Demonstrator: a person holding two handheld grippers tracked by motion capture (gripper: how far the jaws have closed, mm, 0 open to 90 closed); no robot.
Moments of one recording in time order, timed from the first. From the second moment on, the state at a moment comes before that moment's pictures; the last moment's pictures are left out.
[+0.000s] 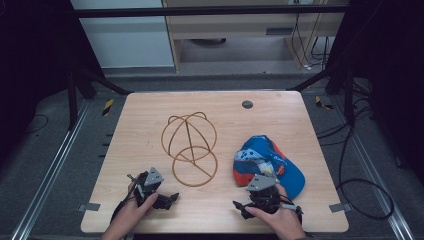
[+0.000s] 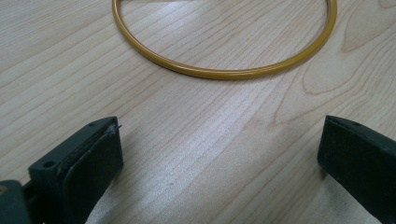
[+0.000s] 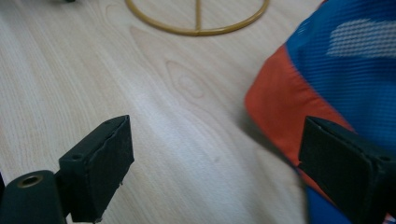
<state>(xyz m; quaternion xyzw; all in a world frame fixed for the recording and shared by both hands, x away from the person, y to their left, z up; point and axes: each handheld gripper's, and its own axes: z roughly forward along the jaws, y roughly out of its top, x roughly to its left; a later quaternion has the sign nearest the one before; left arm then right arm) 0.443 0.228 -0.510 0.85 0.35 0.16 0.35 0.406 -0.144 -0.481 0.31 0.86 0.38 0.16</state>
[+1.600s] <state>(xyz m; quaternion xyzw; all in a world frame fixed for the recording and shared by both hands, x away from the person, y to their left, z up) 0.443 0.228 -0.510 0.85 0.35 0.16 0.35 0.478 -0.234 -0.389 0.39 0.88 0.24 0.15</state>
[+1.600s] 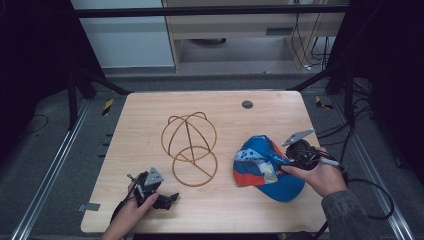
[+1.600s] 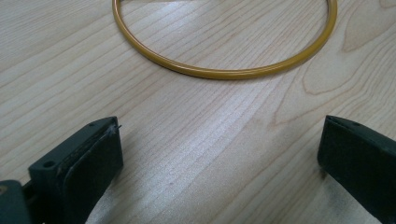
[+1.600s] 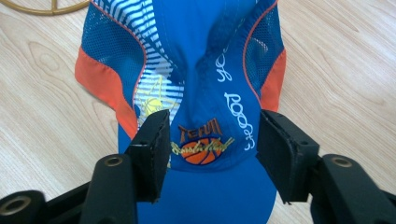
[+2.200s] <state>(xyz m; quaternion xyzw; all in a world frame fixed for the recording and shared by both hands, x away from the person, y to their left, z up) 0.443 0.228 -0.510 0.85 0.35 0.16 0.35 0.503 -0.215 -0.401 0.39 0.89 0.23 0.11</state>
